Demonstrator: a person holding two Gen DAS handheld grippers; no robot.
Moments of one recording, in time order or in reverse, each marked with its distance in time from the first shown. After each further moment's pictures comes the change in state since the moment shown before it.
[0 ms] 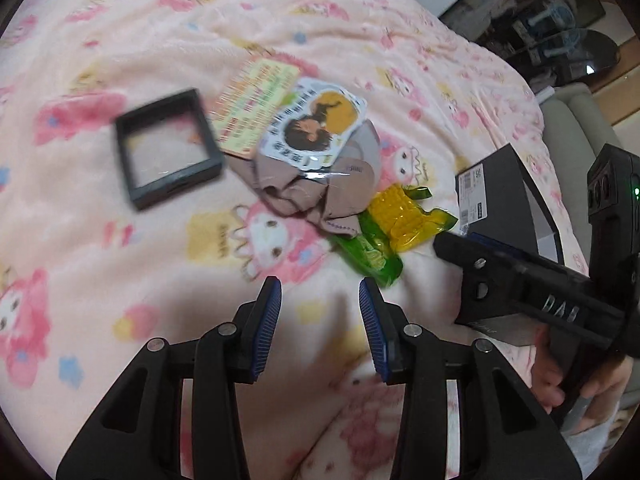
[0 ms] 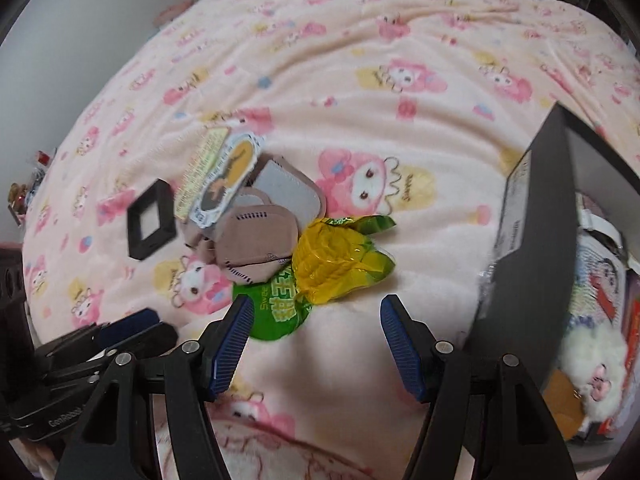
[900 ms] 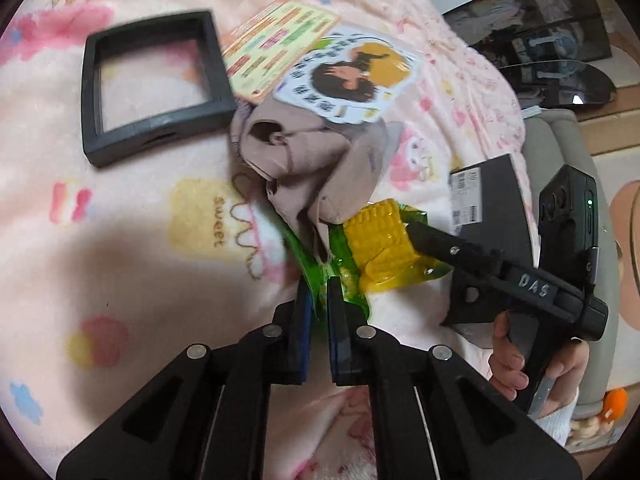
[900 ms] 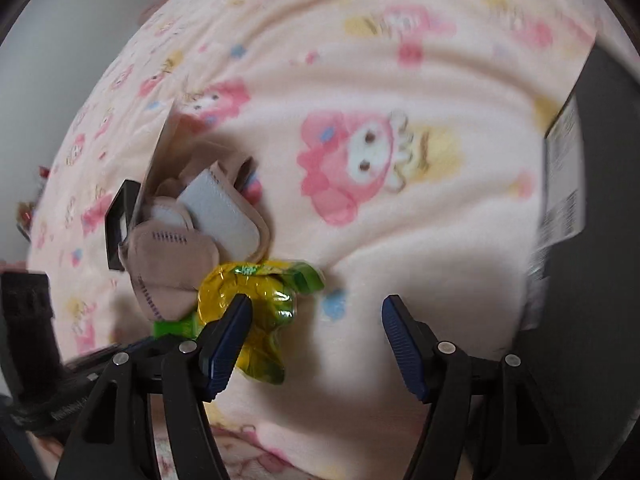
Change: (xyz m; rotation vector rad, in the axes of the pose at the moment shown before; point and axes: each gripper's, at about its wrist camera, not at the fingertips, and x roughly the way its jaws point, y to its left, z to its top) left arm 0.035 0.035 -0.001 -0.128 0.085 -0.160; right arm 0.049 -0.026 0.007 0.122 0.101 0.109
